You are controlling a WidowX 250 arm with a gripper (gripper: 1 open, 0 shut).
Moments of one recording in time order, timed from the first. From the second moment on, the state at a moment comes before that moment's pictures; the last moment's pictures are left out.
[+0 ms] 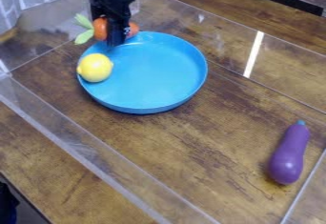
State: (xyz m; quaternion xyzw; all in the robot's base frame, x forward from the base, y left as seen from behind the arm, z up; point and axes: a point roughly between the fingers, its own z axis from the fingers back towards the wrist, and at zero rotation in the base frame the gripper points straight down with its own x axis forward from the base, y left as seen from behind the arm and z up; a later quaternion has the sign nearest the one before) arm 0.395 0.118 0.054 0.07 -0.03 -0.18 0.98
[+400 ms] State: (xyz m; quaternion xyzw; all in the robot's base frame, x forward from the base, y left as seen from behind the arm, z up) arm 0.386 0.141 0.069 0.08 -0.04 -0.16 0.98
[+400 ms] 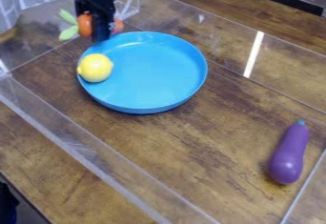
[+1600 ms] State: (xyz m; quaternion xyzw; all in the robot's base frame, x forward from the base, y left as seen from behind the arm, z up) arm 0.361 0.185 0.062 0.10 0.01 -0.10 0.99
